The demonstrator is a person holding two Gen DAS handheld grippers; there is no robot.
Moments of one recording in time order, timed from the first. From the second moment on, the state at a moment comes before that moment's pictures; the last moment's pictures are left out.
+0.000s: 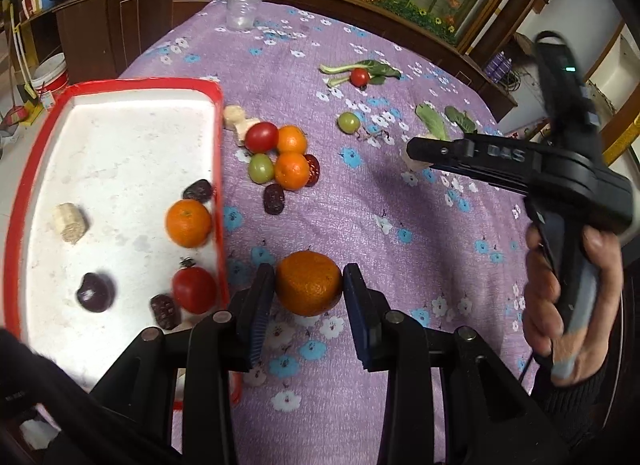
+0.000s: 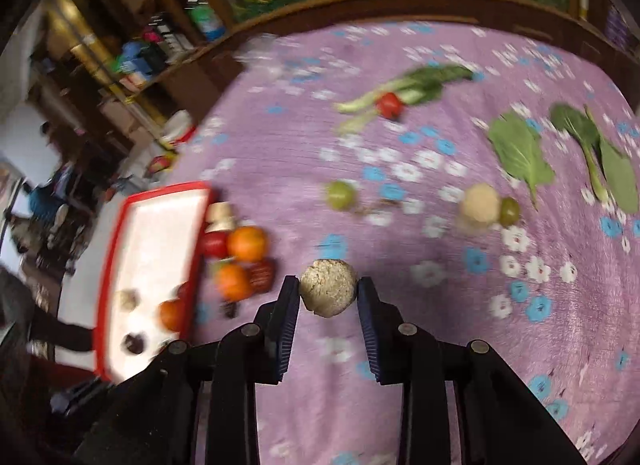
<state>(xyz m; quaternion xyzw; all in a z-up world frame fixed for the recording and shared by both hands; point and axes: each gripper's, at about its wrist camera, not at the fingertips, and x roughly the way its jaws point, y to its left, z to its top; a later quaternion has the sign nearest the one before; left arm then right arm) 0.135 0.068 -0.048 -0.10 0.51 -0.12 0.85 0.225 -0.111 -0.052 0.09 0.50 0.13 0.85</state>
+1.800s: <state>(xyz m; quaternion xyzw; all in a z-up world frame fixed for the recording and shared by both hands) 0.192 0.182 -0.089 -0.07 0.55 -0.04 0.83 0.282 0.114 -0.122 -0.02 0.57 0.26 0.78</state>
